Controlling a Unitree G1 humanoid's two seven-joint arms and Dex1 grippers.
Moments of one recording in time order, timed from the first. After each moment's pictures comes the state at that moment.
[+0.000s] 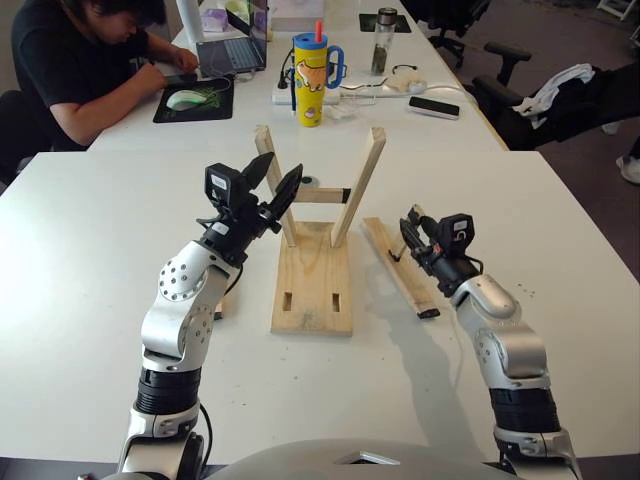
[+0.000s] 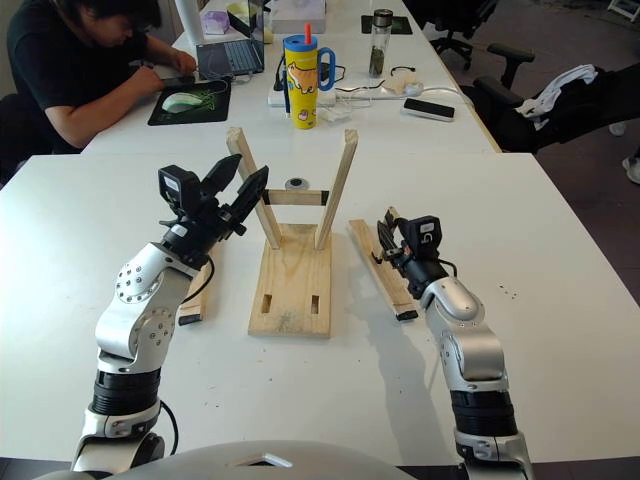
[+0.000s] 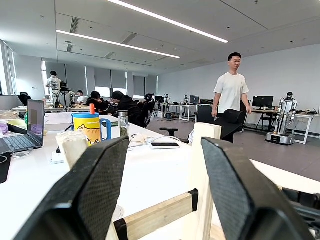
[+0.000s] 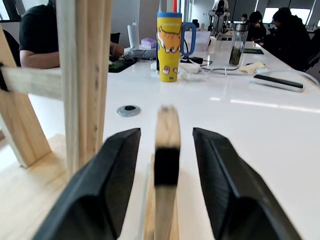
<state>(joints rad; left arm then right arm) -0.23 0.19 -0.01 -0.35 -0.39 0.27 -0.38 -0.14 -0.30 -0.06 -0.25 0.32 0.37 0.25</state>
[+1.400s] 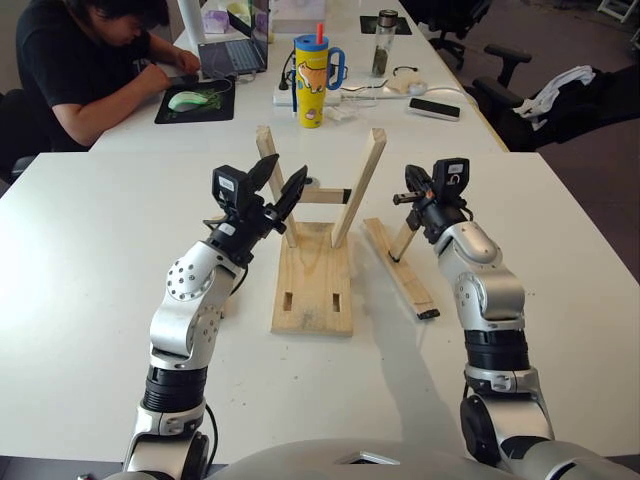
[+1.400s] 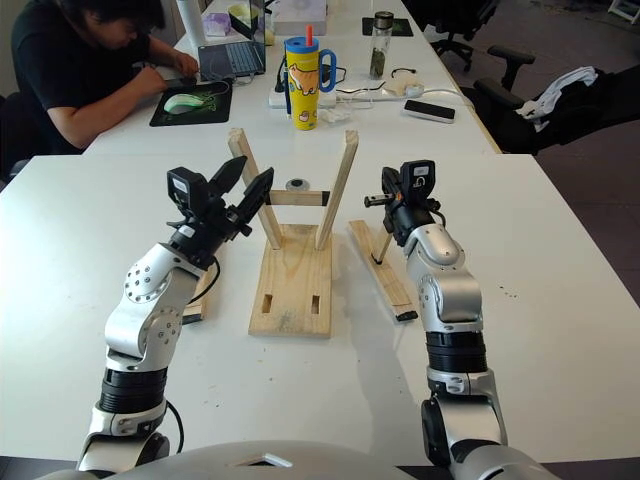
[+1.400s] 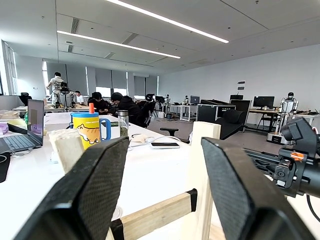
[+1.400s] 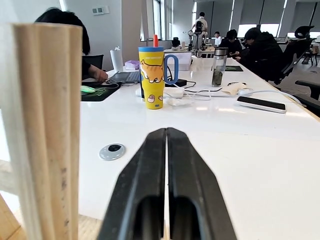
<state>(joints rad) -0.24 0.16 -0.03 -0.32 -0.36 0.25 -0.37 -0.40 -0.22 -0.06 -0.05 0.25 0.45 0.14</state>
